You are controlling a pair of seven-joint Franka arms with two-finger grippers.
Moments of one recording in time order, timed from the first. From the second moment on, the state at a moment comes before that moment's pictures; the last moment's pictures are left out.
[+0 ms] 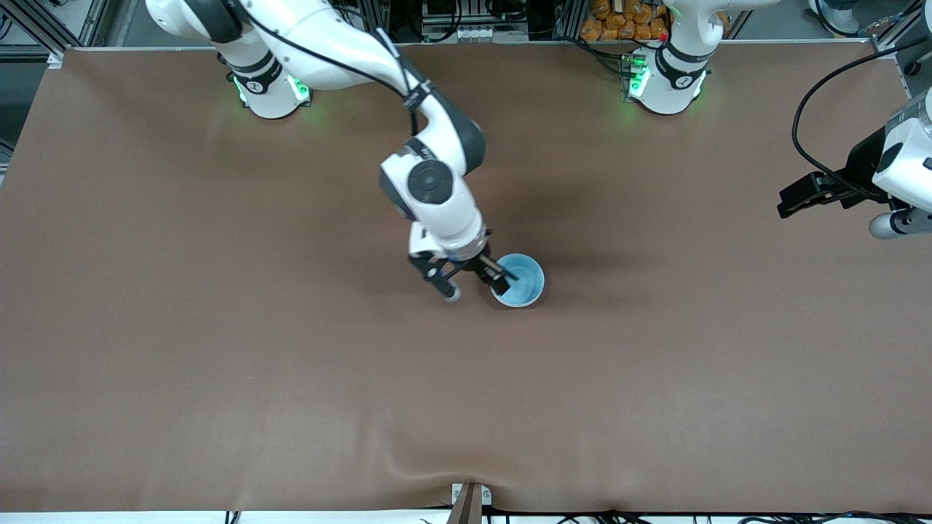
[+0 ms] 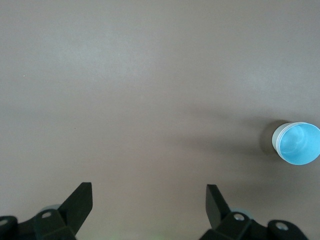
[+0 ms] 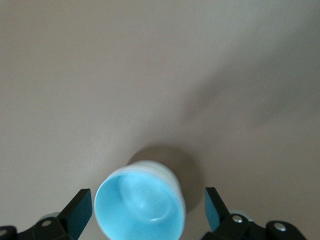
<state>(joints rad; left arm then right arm) 0.00 0.05 -0.07 -1.56 0.00 1.57 -0.23 0.72 0.72 -0.03 -1.34 0.16 2.23 1.39</state>
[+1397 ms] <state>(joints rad) 0.00 0.05 -0.07 -1.55 0.00 1.58 -0.23 0.00 0.04 -0.04 -1.79 0.09 1.76 -0.01</state>
